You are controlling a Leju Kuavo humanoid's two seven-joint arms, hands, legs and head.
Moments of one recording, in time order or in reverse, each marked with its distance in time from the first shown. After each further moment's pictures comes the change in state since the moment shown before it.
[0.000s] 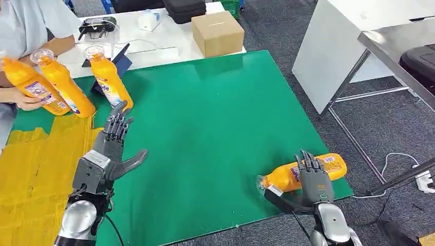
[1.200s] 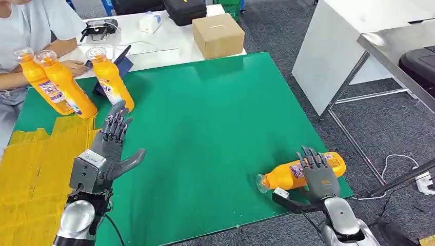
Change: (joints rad) left arm 0.002 0.000 0.014 0.003 0.034 -0.013 -0.008; right arm -0.050 -0.120 0.037 0.079 0.042 0.021 -0.090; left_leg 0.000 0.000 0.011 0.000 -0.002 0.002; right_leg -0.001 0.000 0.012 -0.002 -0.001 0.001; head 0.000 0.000
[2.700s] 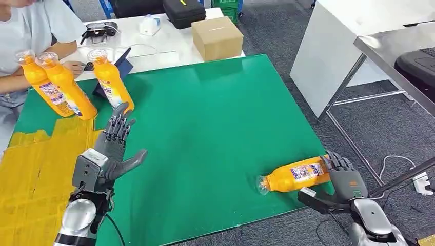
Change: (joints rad) left arm -0.016 0.000 -0.006 0.038 0.019 -0.024 -0.007; right arm 0.001 -0.084 -0.135 0.129 -0.148 0.054 -0.126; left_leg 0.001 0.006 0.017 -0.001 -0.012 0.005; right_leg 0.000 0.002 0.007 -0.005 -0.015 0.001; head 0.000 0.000
